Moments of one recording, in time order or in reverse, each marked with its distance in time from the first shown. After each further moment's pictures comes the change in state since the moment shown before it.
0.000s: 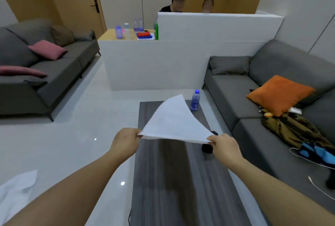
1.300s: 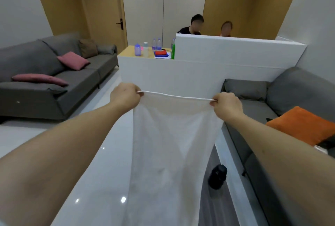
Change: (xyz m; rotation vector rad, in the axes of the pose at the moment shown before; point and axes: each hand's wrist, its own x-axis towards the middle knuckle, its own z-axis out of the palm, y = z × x) left_hand 0.153 0.060 -0.169 0.092 0.304 -0.121; right_hand 0.190 -0.054 -0.181 0.098 0.197 -0.037
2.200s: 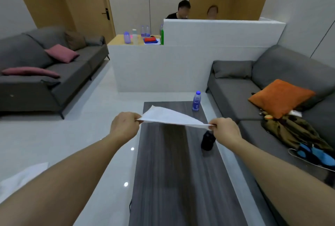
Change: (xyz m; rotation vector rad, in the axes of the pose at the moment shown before) left_hand -0.222 -0.035 0.053 -0.038 -0.160 0.030; right_hand -0.233 0.055 0.057 0.032 -0.176 0.066
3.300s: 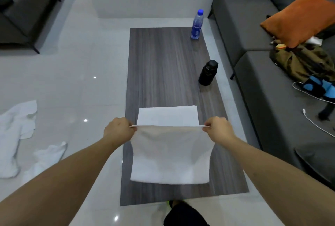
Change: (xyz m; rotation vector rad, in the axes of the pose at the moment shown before) left_hand -0.112 -0.079 0.218 0.179 -0.574 -0.248; right_hand -0.094 0.084 0.216 0.036 -0.463 0.229
